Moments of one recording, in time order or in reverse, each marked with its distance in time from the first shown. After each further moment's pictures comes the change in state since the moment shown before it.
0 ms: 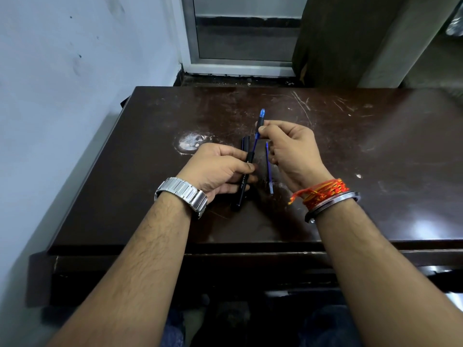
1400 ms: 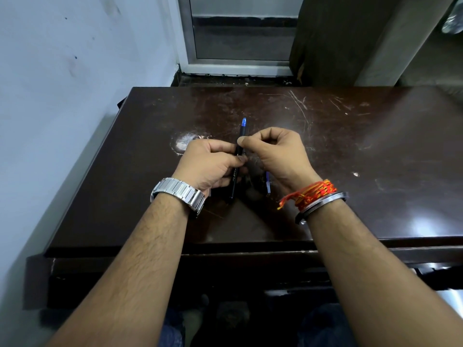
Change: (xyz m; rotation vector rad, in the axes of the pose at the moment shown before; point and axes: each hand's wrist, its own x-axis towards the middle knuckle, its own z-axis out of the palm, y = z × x) left_hand 0.004 -0.001 -0.001 -0.009 0.122 0.070; right_hand -0.005 0.010 0.003 -0.118 -0.092 -0.012
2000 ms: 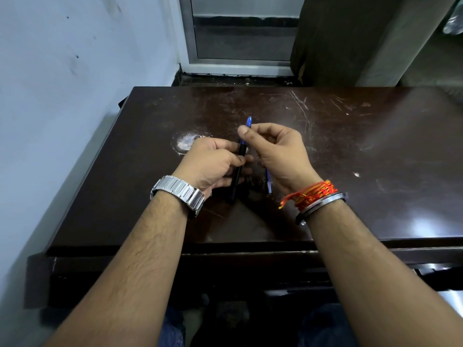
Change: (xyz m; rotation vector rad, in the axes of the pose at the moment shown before) left_hand -0.002 0.004 0.001 -0.002 -0.084 -0.012; right_hand -0.003 -0.003 0.002 0.152 -0.059 -0.001
